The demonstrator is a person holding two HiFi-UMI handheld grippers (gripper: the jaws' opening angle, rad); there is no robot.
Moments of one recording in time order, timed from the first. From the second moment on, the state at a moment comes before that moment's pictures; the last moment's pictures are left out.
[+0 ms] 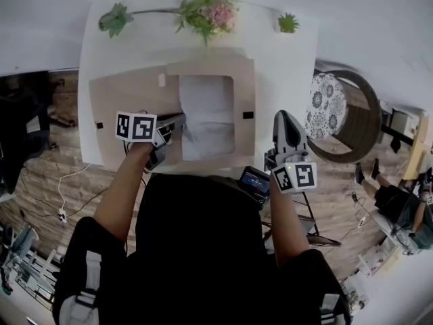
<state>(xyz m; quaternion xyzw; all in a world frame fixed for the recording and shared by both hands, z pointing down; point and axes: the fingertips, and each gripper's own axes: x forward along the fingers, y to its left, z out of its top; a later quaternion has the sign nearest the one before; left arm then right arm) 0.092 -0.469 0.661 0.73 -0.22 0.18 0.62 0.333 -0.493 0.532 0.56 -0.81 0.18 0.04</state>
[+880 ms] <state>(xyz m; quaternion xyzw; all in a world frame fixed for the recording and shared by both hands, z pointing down) -0.051 -0.455 0.581 0.77 -0.34 0.15 0.51 0.290 -0.473 0.485 0.54 -0.83 0.13 0.02</state>
